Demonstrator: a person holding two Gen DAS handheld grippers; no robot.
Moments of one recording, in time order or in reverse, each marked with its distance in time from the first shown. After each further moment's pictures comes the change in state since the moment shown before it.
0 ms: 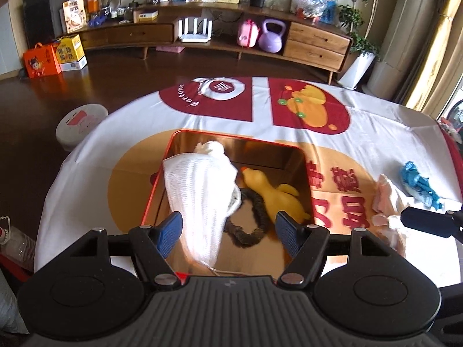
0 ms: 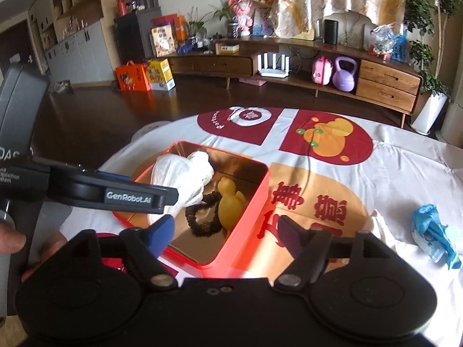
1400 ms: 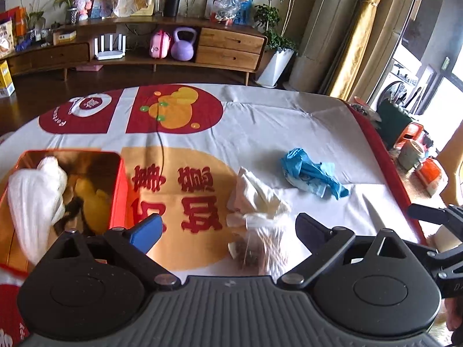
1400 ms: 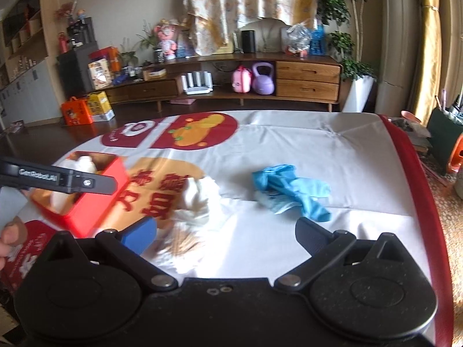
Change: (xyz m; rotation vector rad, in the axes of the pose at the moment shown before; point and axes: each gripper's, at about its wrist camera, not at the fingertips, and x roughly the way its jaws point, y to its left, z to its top) left arm 0.006 -0.171 -0.020 0.130 -0.048 -0.252; right arm -0.093 -0.201 -0.088 0.147 -0.097 -0.187
